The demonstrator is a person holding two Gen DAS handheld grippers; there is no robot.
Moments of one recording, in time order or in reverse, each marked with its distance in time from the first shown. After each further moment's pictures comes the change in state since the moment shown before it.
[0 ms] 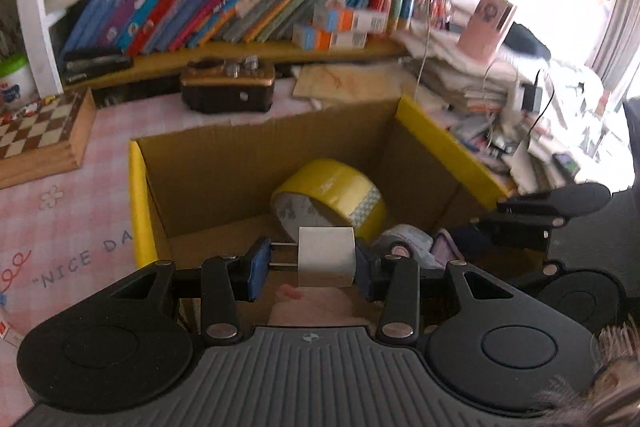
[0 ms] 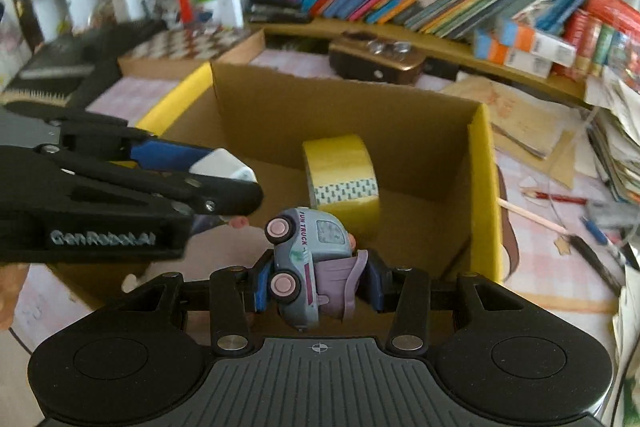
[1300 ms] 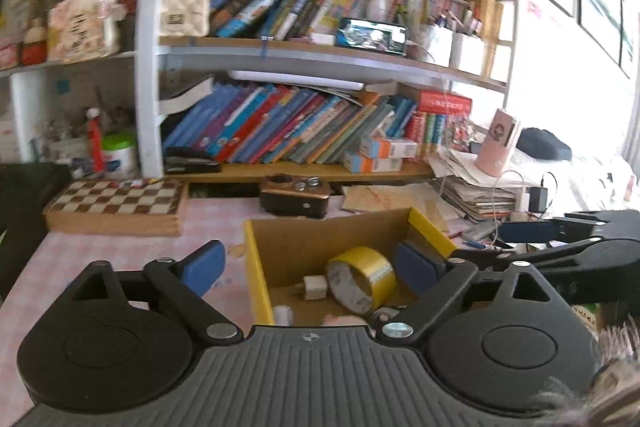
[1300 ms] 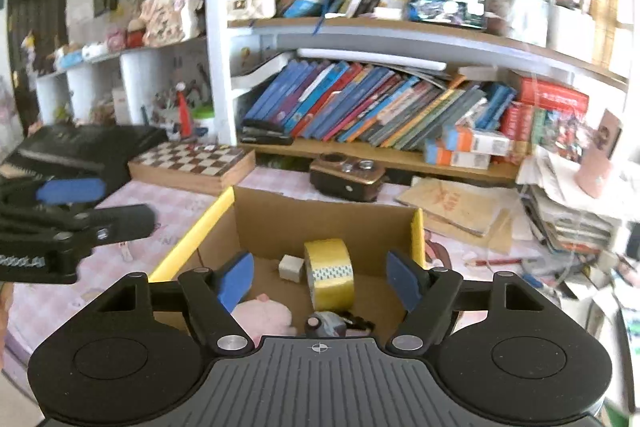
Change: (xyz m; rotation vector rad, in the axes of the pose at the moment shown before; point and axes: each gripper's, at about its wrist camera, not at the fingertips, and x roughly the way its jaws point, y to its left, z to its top) left arm -0.156 -0.009 -0.057 -0.094 -0.407 0.168; right arm -0.129 0.018 -0.024 0.124 -0.362 -0.103
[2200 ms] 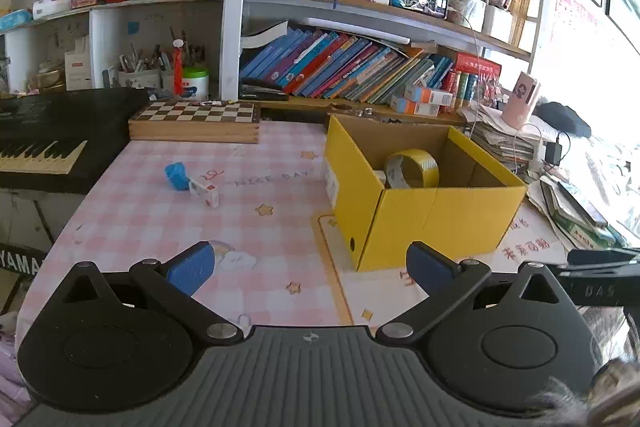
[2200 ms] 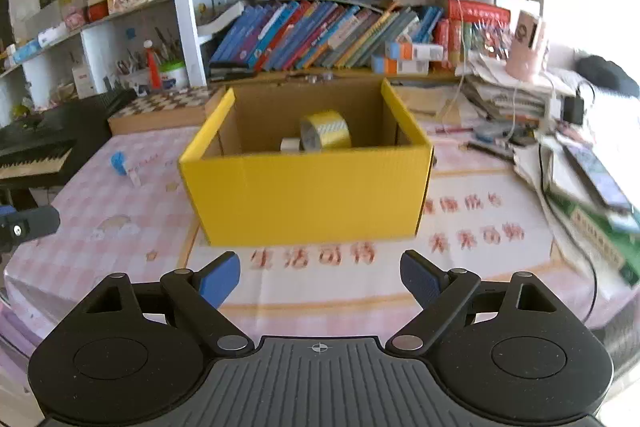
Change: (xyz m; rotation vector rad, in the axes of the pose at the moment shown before) left arm -0.124 0.070 -0.092 -0.045 0.111 0.077; right arm -0.078 0.086 -0.113 0.157 0.138 -0.175
